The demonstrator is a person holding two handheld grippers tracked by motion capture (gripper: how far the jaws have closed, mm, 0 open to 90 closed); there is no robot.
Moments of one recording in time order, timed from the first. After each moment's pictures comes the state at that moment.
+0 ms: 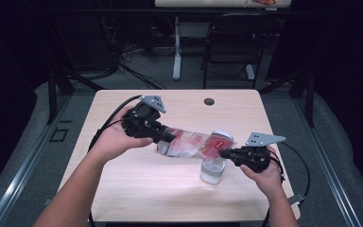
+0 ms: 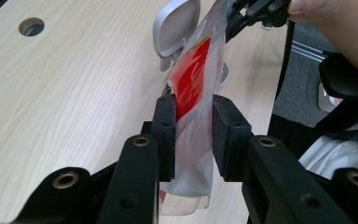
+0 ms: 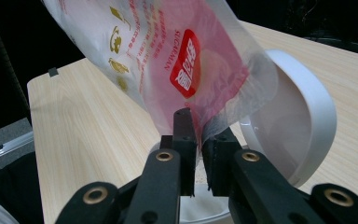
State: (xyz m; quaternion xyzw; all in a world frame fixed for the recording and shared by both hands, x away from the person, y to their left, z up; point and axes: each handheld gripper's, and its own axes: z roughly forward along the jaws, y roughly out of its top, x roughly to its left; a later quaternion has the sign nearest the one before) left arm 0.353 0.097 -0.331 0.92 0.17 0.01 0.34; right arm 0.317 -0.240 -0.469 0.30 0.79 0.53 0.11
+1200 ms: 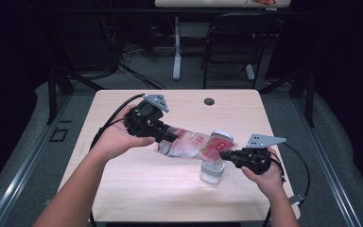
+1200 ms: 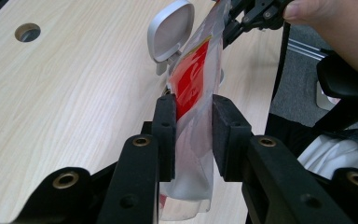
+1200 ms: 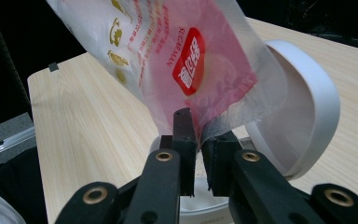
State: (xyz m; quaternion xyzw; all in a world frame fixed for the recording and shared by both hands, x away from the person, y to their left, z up) left arm 0.352 0.090 -0.325 0.93 0.16 0.01 0.34; right arm 0.313 -0.241 -0.470 0.30 0.79 0.52 0.11
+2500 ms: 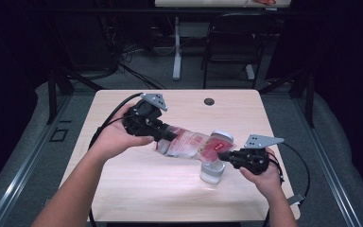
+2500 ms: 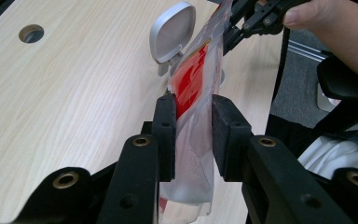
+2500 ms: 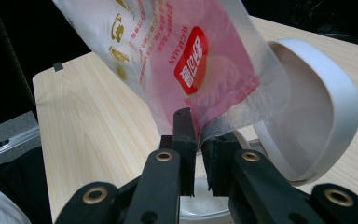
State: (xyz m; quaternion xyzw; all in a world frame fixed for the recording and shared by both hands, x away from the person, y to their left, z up) left arm 0.352 0.093 -0.323 0.93 0.16 0.02 0.34; right arm 0.314 -0.237 -0.472 0.29 0.79 0.52 0.10
